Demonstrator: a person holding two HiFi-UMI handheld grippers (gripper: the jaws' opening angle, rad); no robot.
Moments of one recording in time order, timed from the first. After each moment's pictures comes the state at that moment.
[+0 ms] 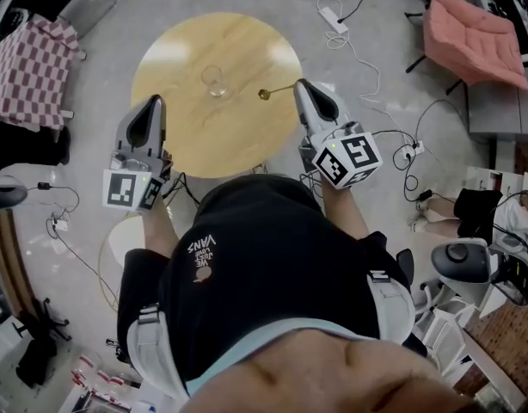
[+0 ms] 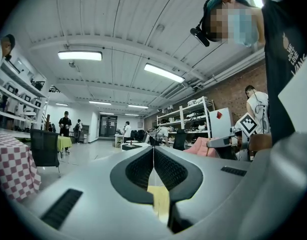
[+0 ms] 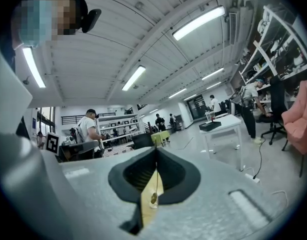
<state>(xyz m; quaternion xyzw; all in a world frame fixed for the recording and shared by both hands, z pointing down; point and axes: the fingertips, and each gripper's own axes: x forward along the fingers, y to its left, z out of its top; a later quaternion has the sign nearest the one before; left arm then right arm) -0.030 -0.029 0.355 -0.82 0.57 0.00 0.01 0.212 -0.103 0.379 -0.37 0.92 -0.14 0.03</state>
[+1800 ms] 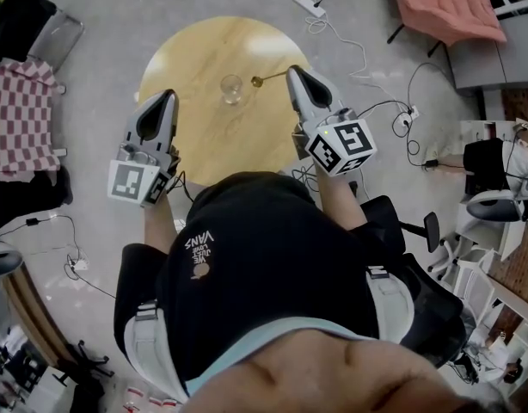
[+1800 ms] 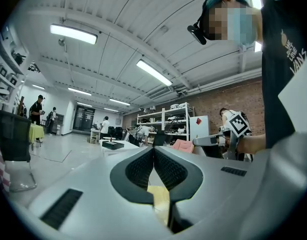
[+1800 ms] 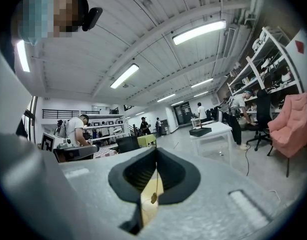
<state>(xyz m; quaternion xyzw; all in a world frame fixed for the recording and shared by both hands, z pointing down) -0.123 -0.088 0.364 -0.90 0.45 0.01 -0.02 0.088 -0.125 0.365 -0.46 0.88 -0.12 0.03</state>
